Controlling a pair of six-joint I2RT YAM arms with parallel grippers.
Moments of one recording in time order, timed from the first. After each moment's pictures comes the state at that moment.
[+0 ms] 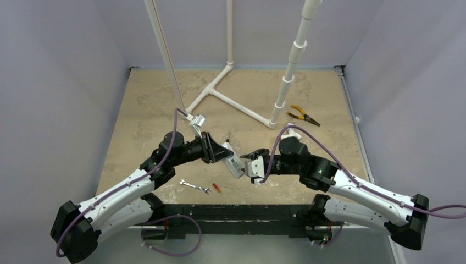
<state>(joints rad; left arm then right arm) -0.70 0.87 0.51 0.18 0.42 -0.87 1.01 0.86 0.74 -0.27 -0.34 -0.74</state>
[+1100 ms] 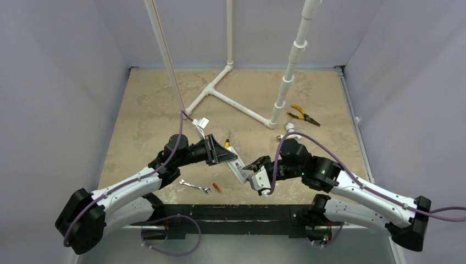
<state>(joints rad) -0.70 1.00 0.42 0.43 0.50 -1.12 1.01 0.83 0.75 -0.44 -0.49 -0.93</state>
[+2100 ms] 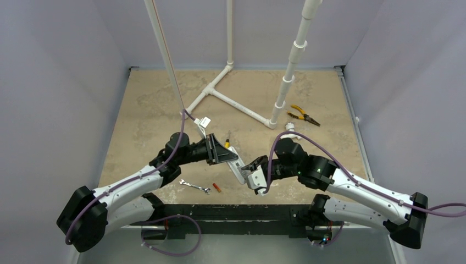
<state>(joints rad) -0.69 1.02 0.44 0.42 0.54 -1.13 1.01 0.88 0.76 -0.44 -0.49 -0.93</state>
